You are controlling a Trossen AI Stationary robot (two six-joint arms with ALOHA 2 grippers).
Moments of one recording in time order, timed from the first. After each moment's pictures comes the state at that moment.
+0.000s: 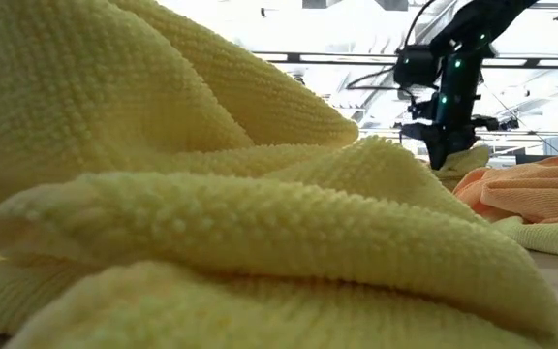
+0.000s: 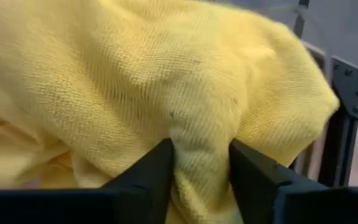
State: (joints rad) left arm -0.29 0.83 0.10 0.31 -0.40 -0.29; right arm -0.68 1.29 0.87 -0.79 0.39 0.44
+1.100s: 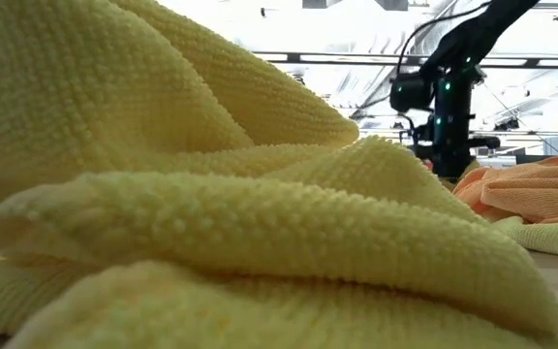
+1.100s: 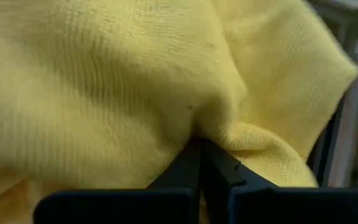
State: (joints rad) left arm -0.29 0.83 0.10 0.31 -0.40 -0.29; right arm -0.77 1.43 0.87 -0.77 0.31 0.50
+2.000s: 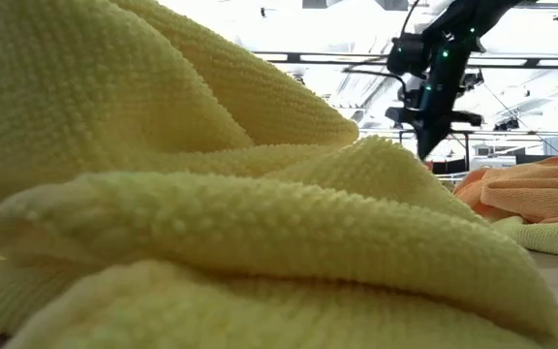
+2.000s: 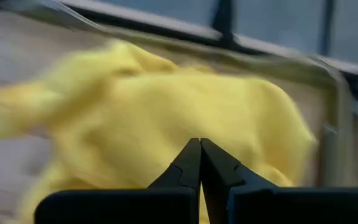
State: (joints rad) left arm -0.29 0.83 0.10 0.31 -0.40 -0.29; right arm -0.73 1.33 0.98 -0.76 0.29 0.52
